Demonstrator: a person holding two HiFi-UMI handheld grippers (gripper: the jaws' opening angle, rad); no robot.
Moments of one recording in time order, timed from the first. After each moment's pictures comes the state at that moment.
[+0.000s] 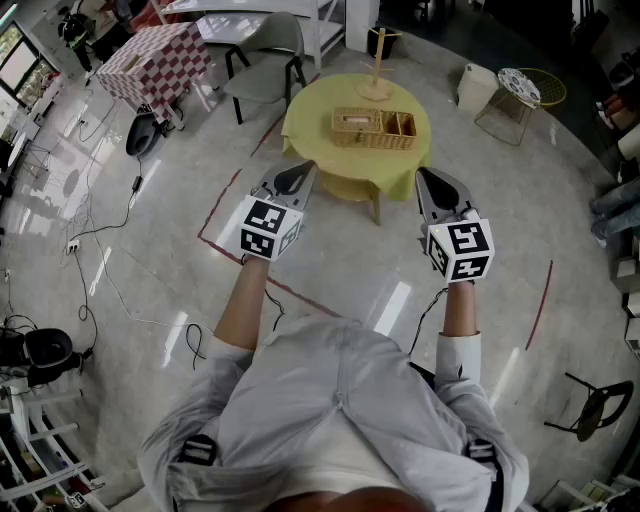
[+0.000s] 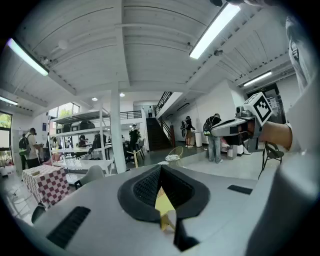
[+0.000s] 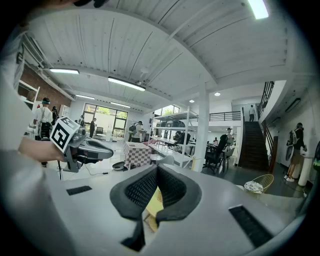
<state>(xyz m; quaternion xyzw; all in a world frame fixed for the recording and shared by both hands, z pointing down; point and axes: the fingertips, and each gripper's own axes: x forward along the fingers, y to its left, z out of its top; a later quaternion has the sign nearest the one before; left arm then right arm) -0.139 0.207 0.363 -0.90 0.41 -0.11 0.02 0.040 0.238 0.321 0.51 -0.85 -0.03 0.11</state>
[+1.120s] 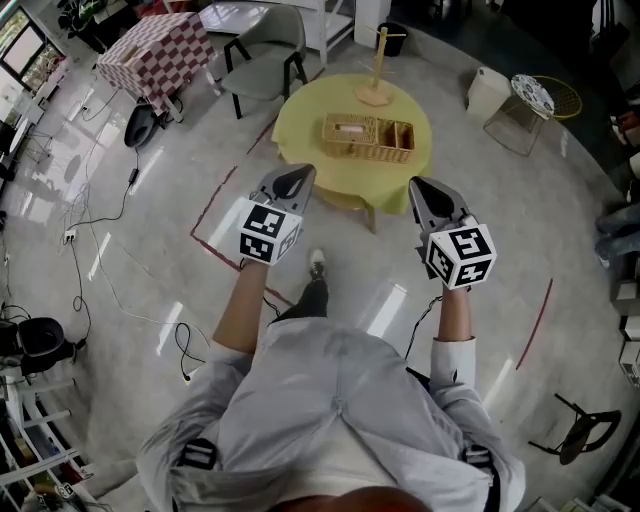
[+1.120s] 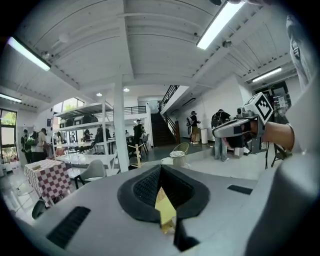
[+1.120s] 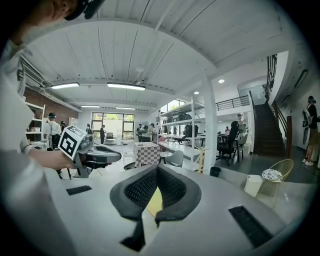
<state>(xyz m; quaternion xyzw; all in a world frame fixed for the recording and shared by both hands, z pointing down) -0.095 0.116 0.400 -0.89 0.44 -0.13 -0.01 0.078 0.144 0.364 0.46 -0.88 0.04 0.09</state>
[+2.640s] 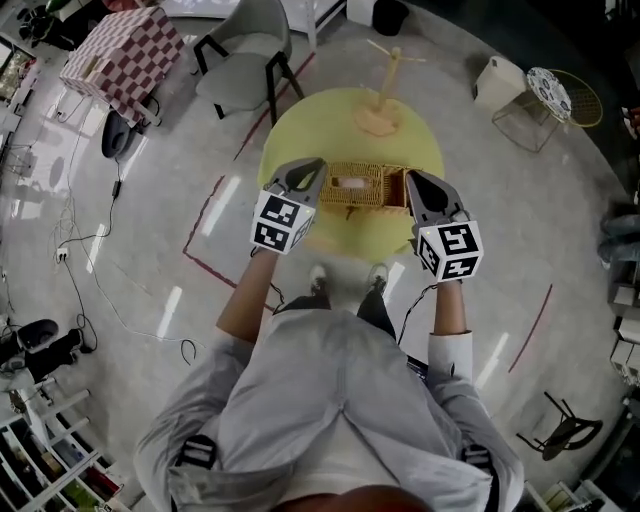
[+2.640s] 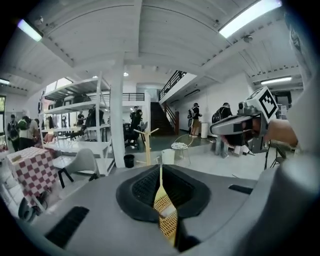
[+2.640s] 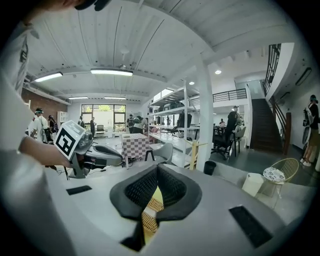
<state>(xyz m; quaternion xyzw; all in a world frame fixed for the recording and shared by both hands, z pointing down) -0.070 -0.191 0.474 -0.90 0.40 -0.17 -0.07 0.078 -0.162 0.422 0.48 -0.86 0.06 0.13</state>
